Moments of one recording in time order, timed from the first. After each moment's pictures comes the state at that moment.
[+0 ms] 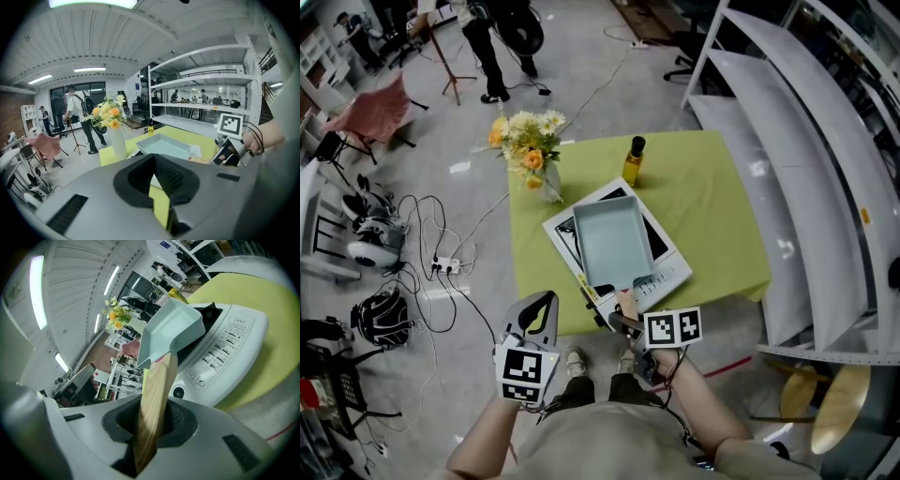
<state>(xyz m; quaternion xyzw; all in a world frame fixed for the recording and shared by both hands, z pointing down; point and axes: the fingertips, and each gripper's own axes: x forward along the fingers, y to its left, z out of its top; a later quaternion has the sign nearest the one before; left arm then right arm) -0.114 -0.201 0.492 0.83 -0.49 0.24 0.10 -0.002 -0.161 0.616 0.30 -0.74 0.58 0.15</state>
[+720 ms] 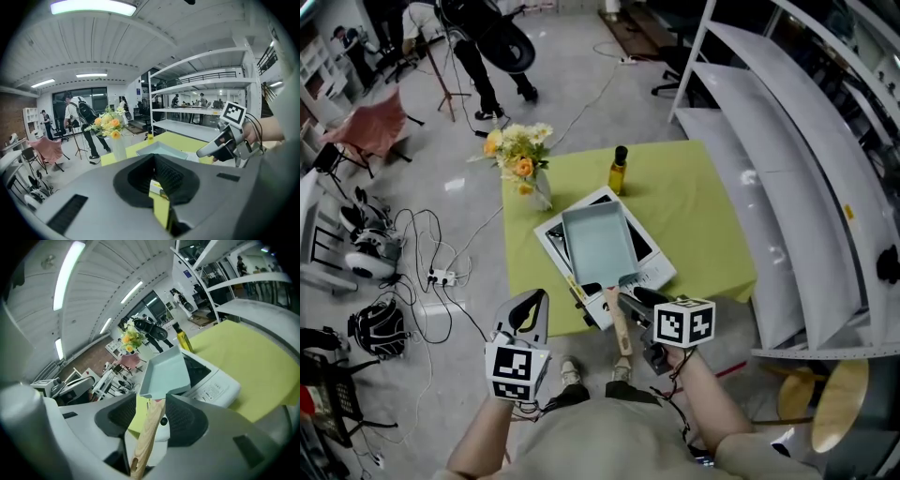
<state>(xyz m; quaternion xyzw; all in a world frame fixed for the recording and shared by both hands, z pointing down) -0.107 -0.189 0.457 0.83 -0.50 0.21 0.08 0.055 -0.193 0.548 0.39 -0.80 0.45 0.13</state>
